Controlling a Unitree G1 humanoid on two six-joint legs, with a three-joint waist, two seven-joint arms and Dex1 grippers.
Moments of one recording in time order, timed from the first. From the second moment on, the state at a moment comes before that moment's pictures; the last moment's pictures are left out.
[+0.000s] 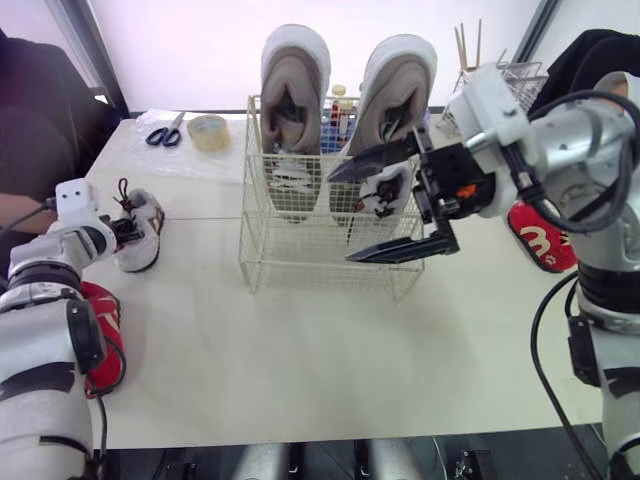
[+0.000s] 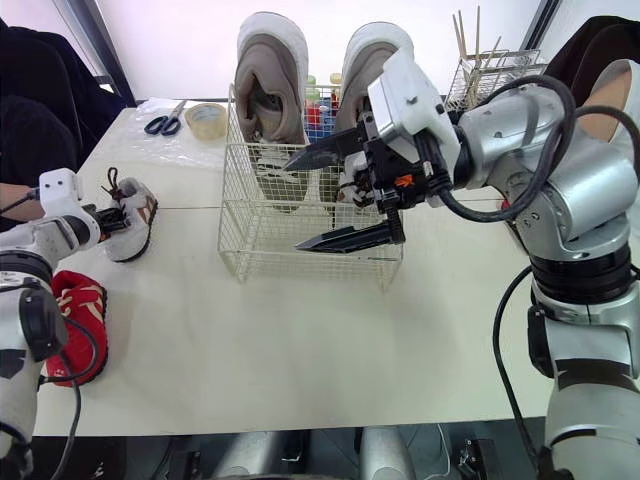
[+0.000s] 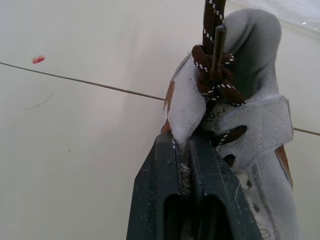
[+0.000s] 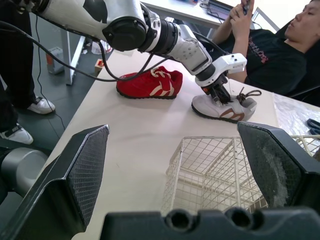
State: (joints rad) left arm -1.08 0.78 0.28 1.34 -0.21 0.38 -0.44; right arm -1.04 -0.78 0.09 -0.30 0.65 0.74 1.30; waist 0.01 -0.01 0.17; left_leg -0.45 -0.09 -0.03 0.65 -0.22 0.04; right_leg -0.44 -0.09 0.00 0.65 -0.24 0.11
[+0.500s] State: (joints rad) left arm -0.98 0.57 0.53 0.20 -0.63 0.45 -0.48; right arm -1.04 -0.77 0.10 -0.21 0.60 0.65 1.30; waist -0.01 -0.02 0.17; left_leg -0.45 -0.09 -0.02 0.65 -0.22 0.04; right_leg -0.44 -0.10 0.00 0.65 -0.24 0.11
